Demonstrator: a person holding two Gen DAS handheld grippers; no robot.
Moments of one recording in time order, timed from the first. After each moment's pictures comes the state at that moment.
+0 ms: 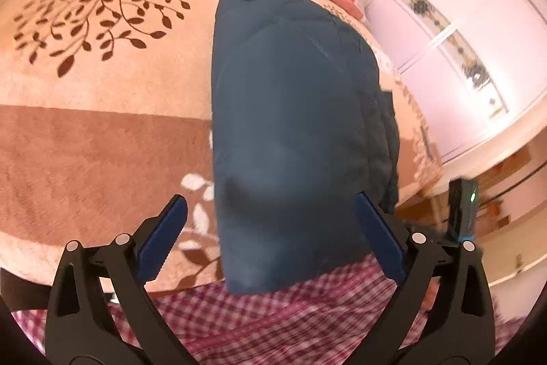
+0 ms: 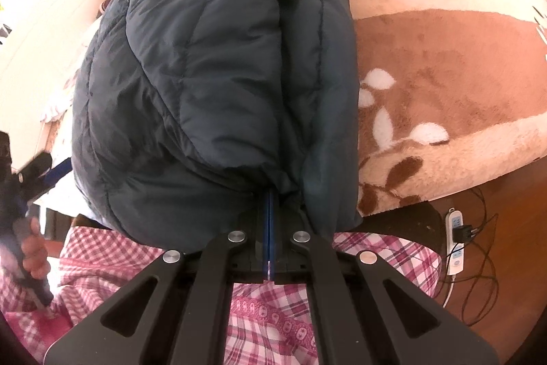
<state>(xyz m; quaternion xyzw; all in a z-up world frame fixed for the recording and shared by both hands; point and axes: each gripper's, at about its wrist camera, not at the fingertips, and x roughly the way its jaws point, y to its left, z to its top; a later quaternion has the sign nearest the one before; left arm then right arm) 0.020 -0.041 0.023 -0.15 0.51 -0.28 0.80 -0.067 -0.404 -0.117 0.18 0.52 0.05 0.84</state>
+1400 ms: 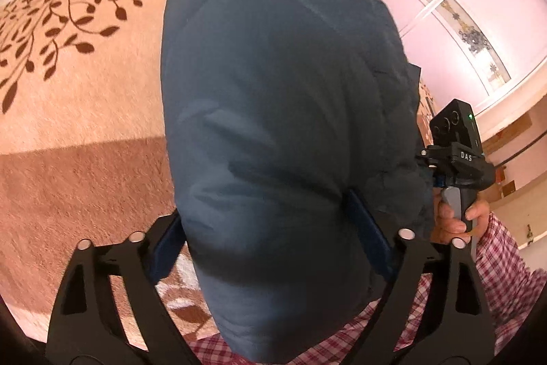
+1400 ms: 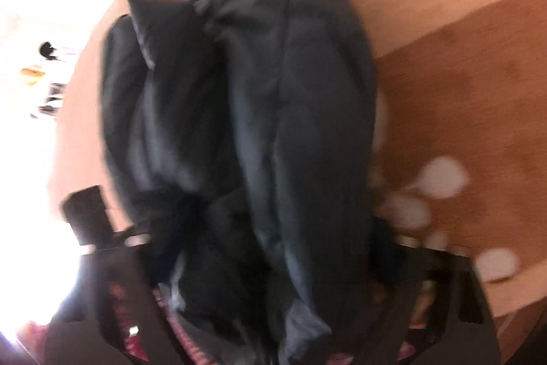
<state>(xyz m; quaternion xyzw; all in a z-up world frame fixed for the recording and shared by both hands) 0.074 -0.113 -0.001 -0.08 0.52 -0.32 0.79 0.016 -0.466 -0.130 0.37 0.51 0.21 0.75</state>
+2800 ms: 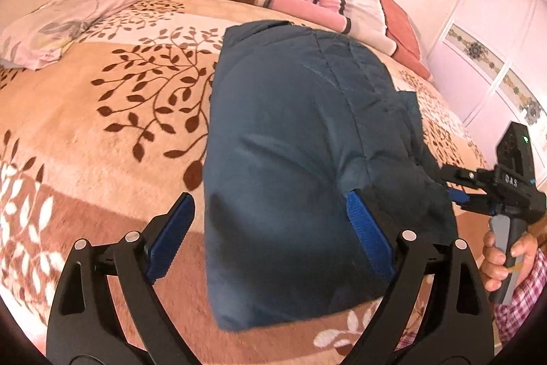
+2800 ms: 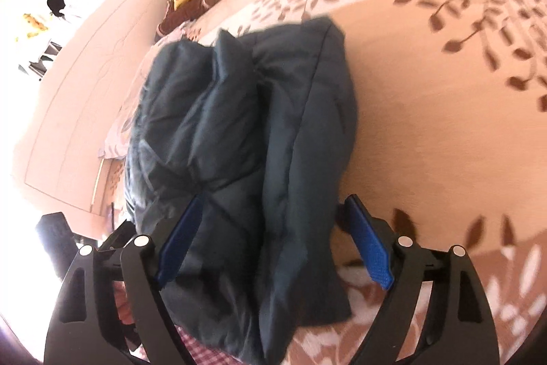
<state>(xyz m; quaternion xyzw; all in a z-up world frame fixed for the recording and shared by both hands) 0.109 0.037 0.031 -0.10 0.41 -0.13 0.90 0.023 -0.373 -0.044 0.24 0.46 0.18 0.84</state>
